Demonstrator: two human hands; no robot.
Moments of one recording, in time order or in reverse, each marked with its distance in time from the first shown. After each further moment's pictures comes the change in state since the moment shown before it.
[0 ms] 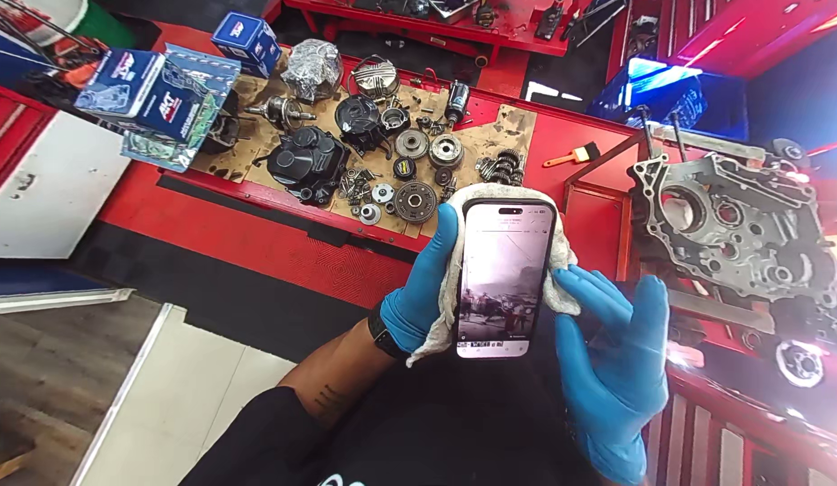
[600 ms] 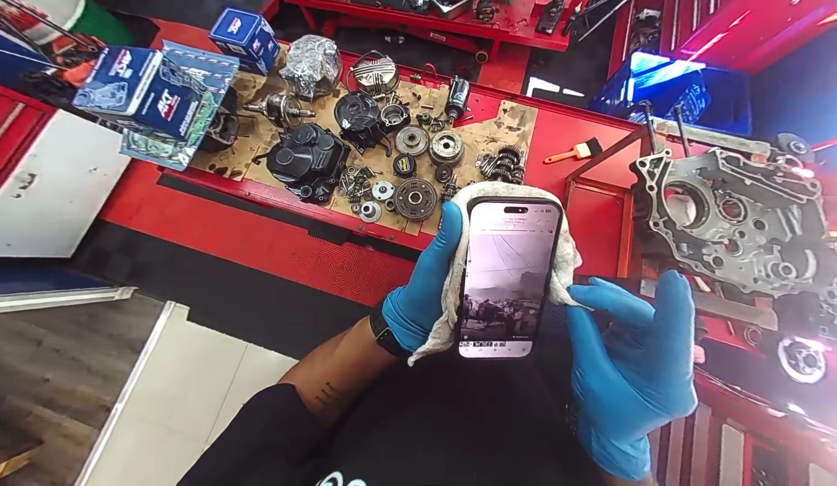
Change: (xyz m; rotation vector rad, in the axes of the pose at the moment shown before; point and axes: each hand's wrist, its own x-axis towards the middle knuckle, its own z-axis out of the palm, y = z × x) left_hand -0.001 -0.001 0.001 -0.011 -0.009 0.004; right_hand 0.001 -0.003 -0.001 0.030 0.124 0.037
